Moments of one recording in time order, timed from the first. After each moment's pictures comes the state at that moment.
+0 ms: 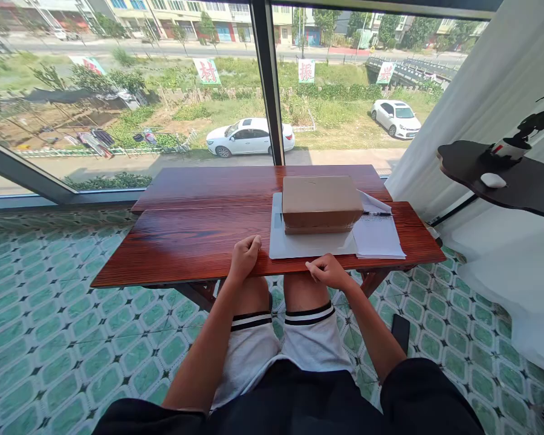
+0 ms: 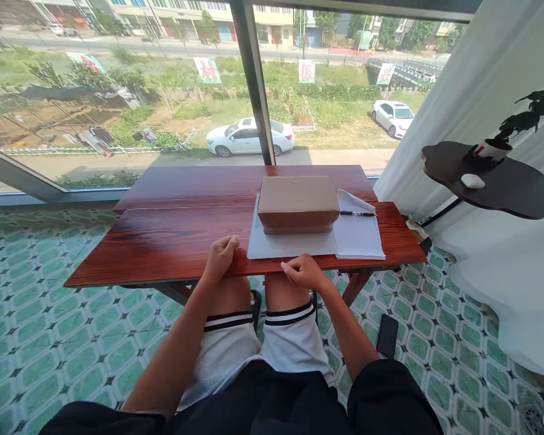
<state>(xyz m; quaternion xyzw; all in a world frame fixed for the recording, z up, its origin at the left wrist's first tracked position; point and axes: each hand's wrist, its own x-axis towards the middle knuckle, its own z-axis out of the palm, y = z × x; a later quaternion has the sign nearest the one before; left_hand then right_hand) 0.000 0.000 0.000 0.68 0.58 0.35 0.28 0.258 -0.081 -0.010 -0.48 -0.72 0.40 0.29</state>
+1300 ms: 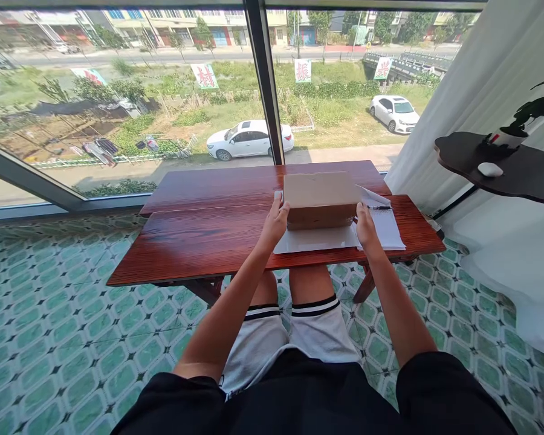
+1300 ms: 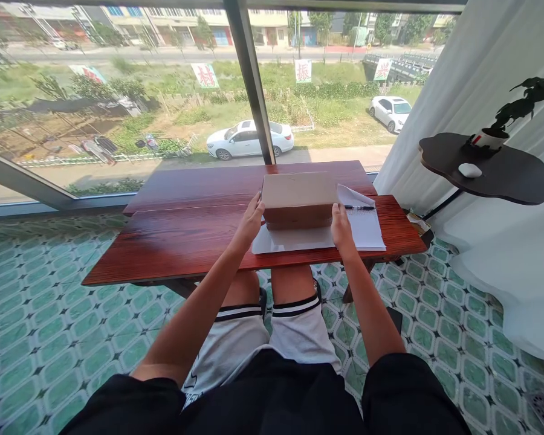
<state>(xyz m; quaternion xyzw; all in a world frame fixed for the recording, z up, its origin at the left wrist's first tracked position) 0.081 0.034 0.052 0.63 0.49 0.41 0.44 0.328 -0.031 0.026 -0.64 -0.43 0.30 0.56</state>
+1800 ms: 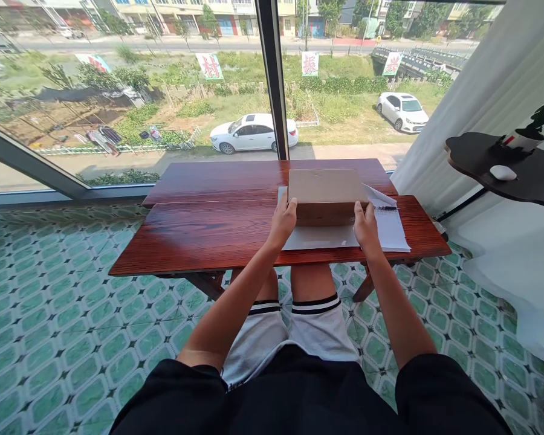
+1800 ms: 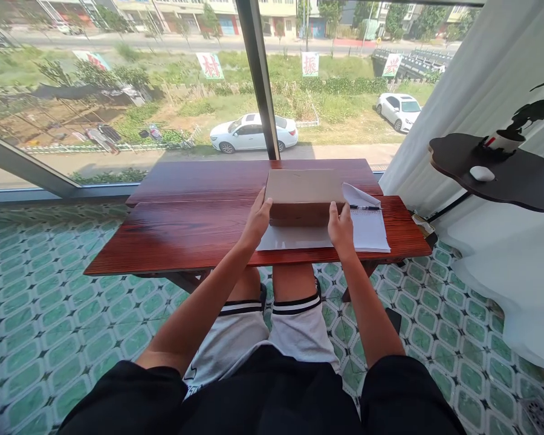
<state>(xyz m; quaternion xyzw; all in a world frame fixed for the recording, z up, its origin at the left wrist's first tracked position) 0.097 0.036 0.050 0.61 0.51 0.44 0.41 0.310 -0.030 0.037 -0.69 -0.44 0.21 0.54</state>
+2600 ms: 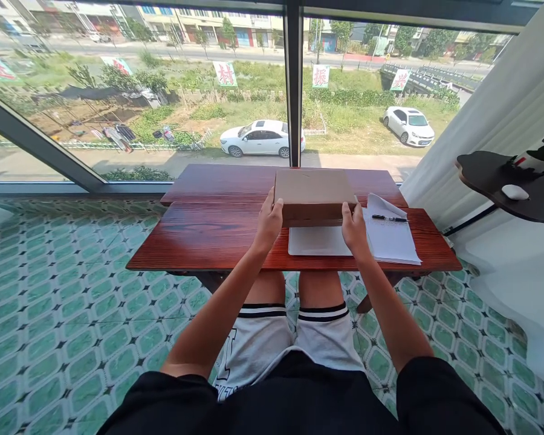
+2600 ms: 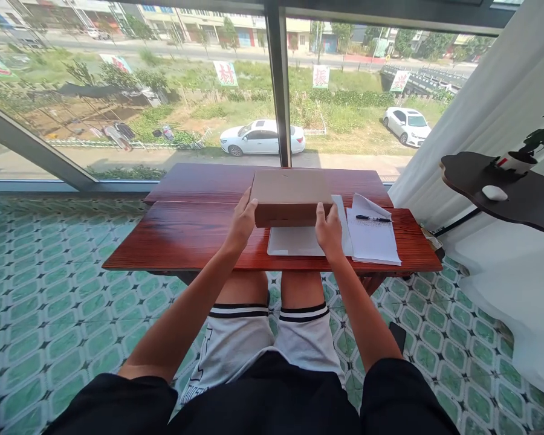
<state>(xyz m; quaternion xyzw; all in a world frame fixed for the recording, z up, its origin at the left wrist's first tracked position) 0.034 0.037 0.074 0.60 0.52 0.51 0.34 0.248 -0.010 0.063 -0.69 -0.47 0.23 0.51</state>
